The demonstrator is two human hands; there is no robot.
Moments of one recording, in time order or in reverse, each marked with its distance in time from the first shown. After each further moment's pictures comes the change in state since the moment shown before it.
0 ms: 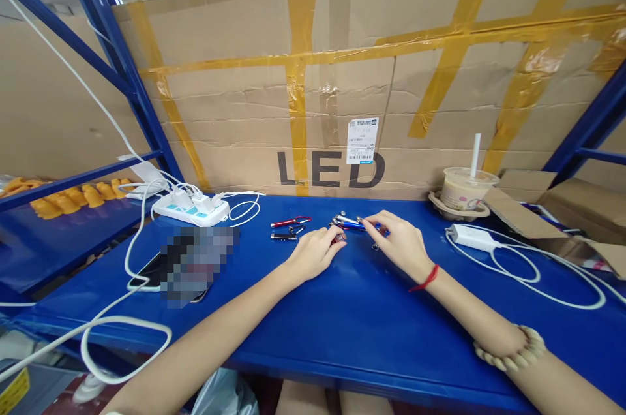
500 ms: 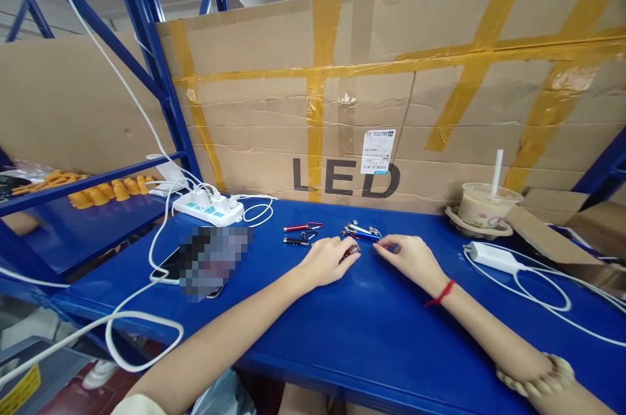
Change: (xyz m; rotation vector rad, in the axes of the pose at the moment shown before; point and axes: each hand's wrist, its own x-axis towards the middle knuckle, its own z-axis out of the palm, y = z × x) left_hand -0.004 -0.001 -0.003 0.060 -0.048 0.017; right_hand -0.001 0.017 0.010 0.031 -0.300 0.115
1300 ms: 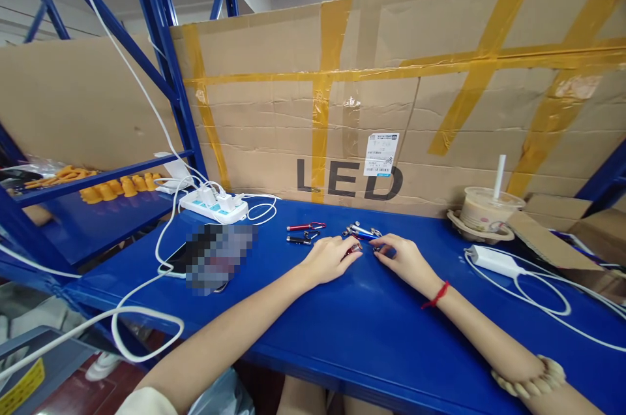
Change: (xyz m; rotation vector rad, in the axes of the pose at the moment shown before) left_hand -0.002 0.000 -0.001 0.043 0.013 -0.016; right_hand 0.002 0.009 0.017 0.253 -0.003 -0.202
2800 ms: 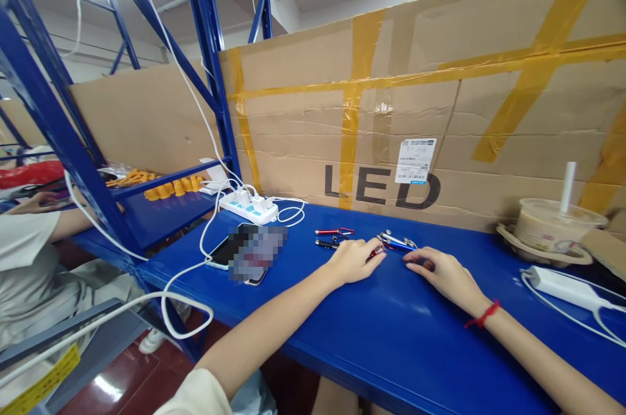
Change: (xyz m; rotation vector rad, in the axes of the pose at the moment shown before) left_hand -0.003 -0.005 -0.008 0.010 -0.019 -0.122; right_hand -0.002 -0.005 -0.004 -0.160 -0.056 0.150
